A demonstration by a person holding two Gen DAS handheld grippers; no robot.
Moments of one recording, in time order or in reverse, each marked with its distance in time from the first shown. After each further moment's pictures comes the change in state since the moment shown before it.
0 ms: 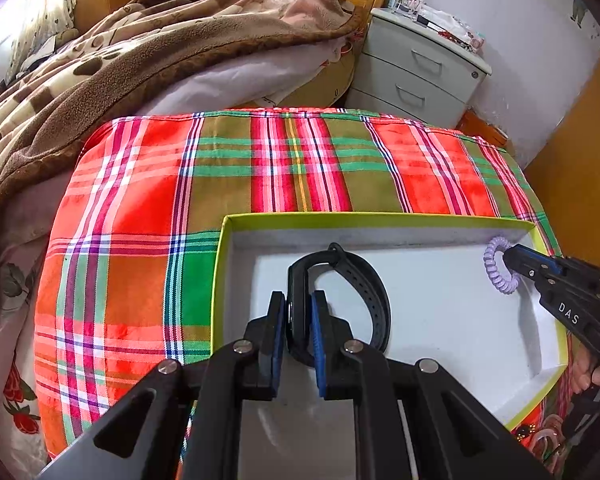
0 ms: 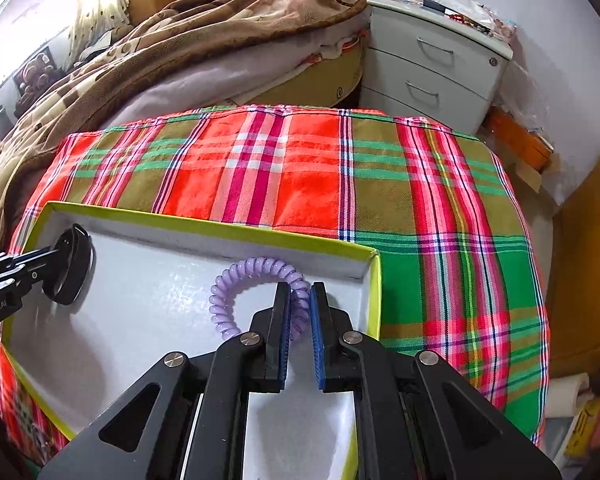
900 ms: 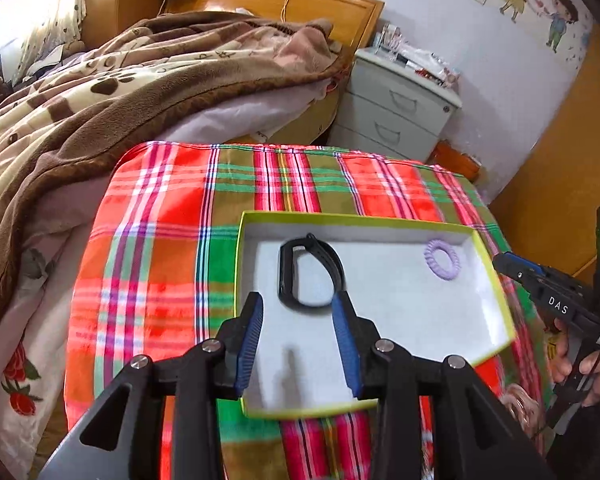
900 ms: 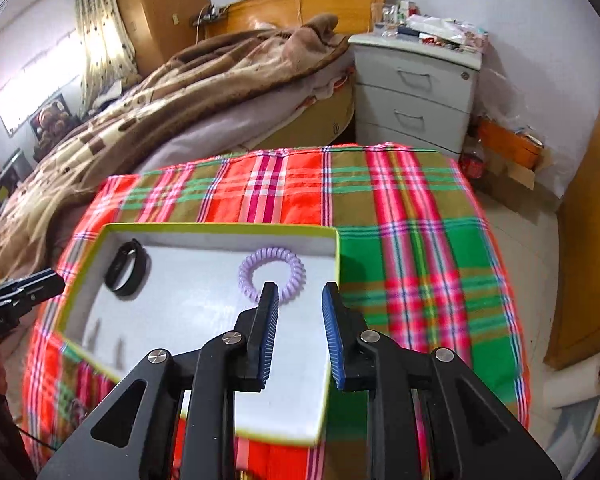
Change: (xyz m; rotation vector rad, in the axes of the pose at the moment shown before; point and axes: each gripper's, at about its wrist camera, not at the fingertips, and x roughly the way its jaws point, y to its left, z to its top) left arm -0.080 0.006 -0.036 -0.020 -0.132 -0.070; right arm -0.081 -0.017 -0.041 0.088 -0.164 0.075
